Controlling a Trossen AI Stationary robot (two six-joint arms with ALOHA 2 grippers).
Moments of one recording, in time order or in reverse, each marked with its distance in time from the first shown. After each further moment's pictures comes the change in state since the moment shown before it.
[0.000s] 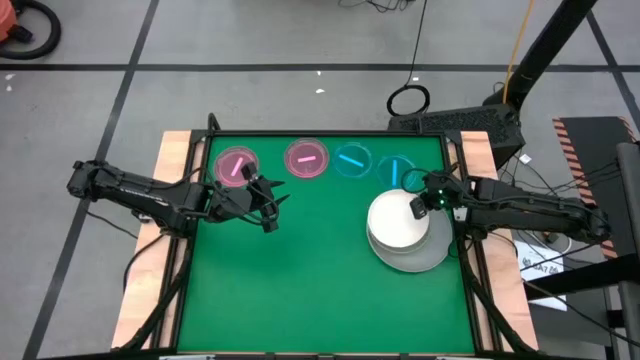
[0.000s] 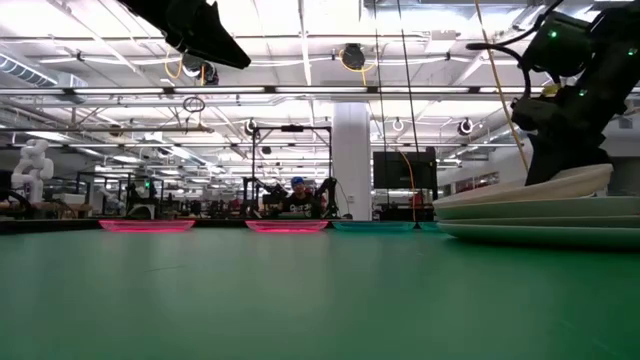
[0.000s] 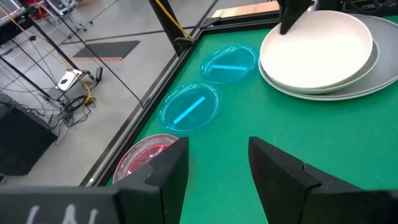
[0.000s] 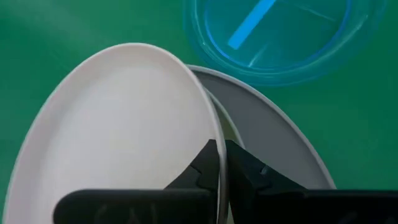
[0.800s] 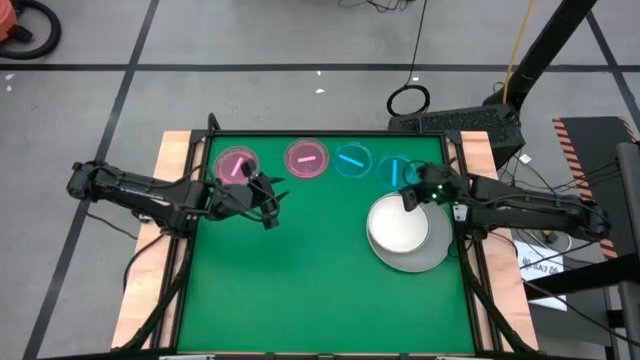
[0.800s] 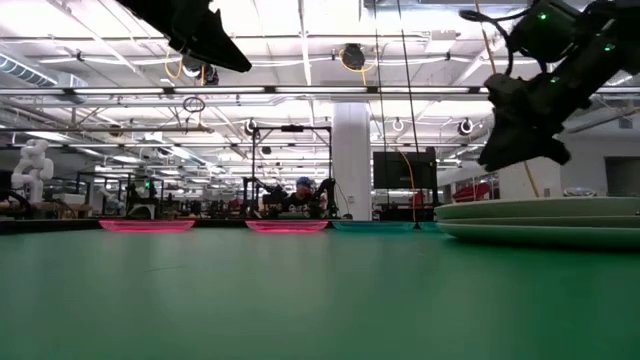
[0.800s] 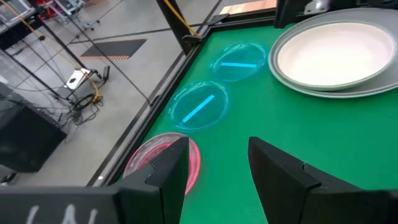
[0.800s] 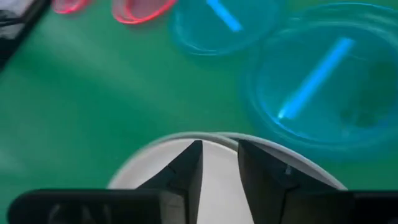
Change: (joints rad) left arm 0.036 0.000 0.000 0.001 0.000 0.029; right arm 0.003 0.068 0.011 0.300 -0.013 -0.004
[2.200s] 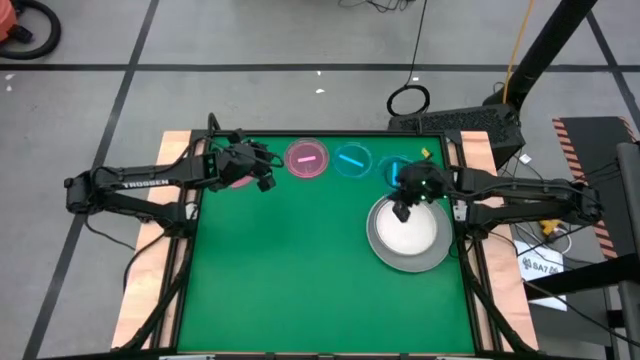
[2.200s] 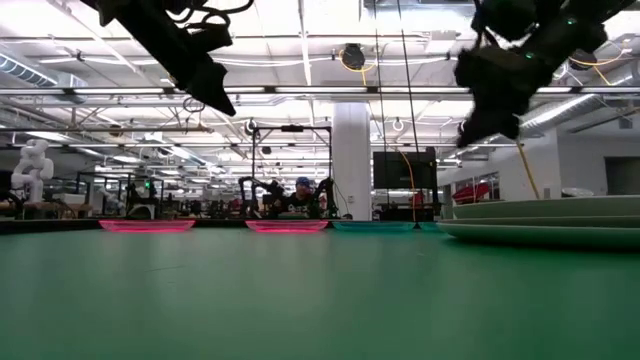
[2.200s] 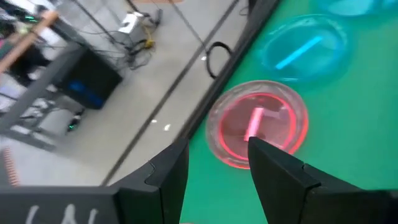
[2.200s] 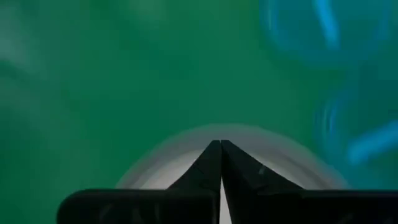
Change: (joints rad) left arm 0.395 0.001 0.000 -0.102 0.090 0.123; right arm 0.077 0.232 0.211 -0.033 -0.122 -0.332
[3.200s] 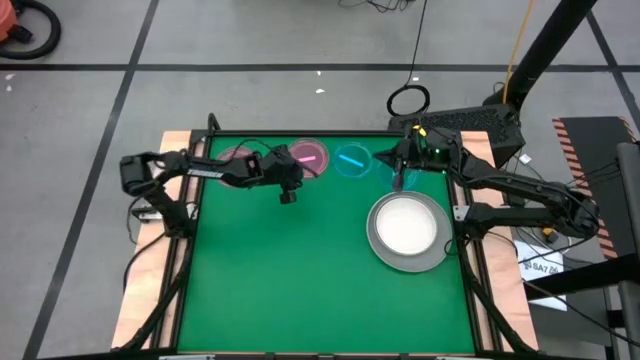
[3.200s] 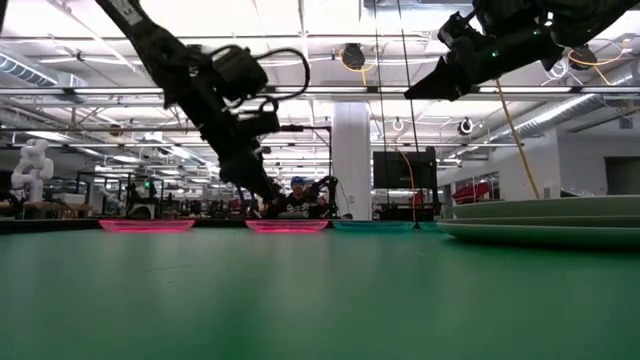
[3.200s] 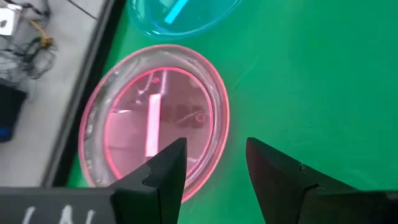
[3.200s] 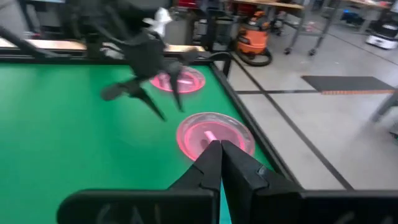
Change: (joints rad) left arm 0.101 0.505 0.000 0.322 0.379 0.226; right arm -0.304 0.043 0.000 0.554 -0.241 -0.571
